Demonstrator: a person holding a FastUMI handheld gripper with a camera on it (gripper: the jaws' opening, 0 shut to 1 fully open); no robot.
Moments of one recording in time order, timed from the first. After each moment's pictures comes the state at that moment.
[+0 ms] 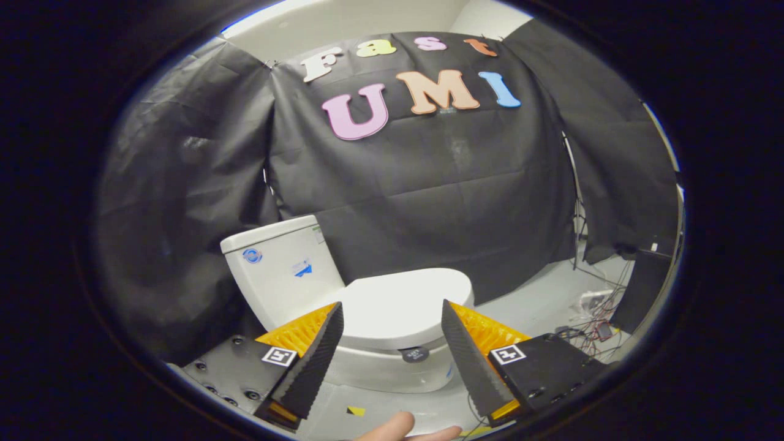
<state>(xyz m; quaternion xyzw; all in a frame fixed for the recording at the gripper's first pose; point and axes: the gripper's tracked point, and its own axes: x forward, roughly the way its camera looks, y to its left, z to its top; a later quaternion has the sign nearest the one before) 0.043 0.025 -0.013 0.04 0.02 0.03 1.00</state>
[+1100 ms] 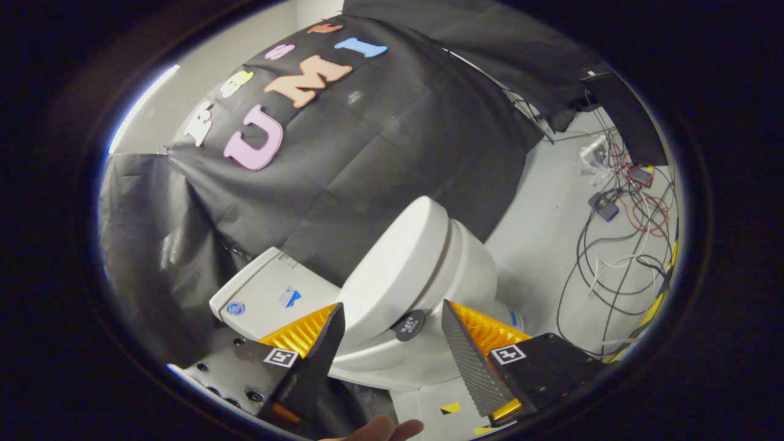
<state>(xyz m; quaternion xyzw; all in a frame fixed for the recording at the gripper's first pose) 0.103 -0.007 -0.141 0.34 0.06 0.00 0.94</state>
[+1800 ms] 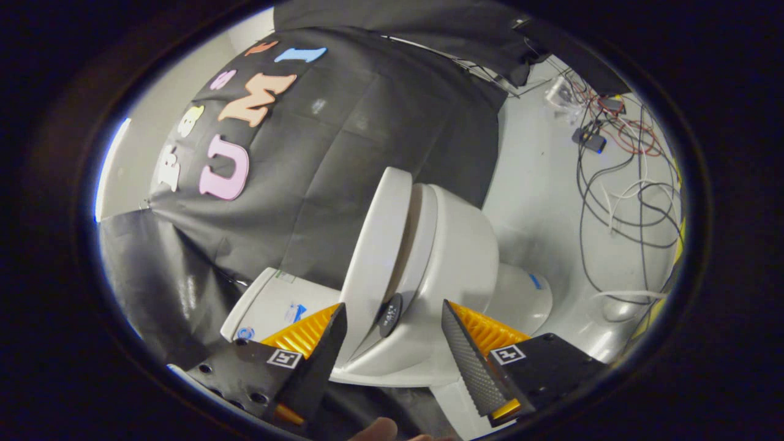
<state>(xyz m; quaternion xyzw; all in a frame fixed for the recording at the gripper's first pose) 0.137 0.005 -0.173 0.48 0.05 0.00 0.88</state>
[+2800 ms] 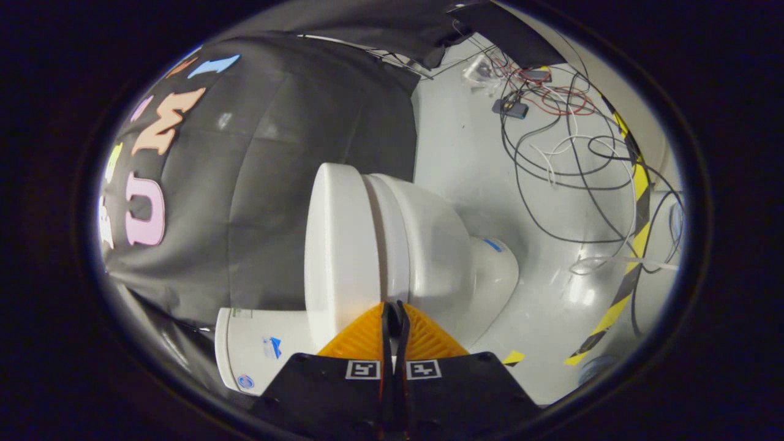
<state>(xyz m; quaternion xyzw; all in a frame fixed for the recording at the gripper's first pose) 0.153 0.017 -0.175 0.55 0.17 -0.17 0.80</state>
